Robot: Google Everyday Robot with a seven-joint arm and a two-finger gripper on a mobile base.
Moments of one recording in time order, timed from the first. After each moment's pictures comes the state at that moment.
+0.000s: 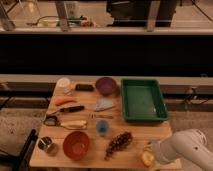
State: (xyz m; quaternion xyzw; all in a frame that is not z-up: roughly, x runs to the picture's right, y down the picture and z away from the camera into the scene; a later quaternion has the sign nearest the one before) arm 0.216 0.327 0.699 -0.29 -0.18 -0.01 0.94
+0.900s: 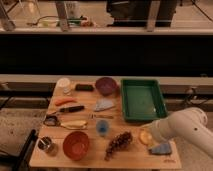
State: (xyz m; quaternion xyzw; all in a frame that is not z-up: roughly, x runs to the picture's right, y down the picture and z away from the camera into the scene) arm 0.210 0.201 0.684 -0.21 -0.18 -0.10 0.96
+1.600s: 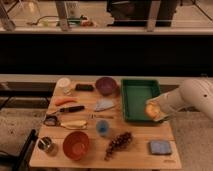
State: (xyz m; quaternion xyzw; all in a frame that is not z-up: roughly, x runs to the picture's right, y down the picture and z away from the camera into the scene) arm 0.256 0.097 0.709 -0.16 -0.19 -0.15 0.96
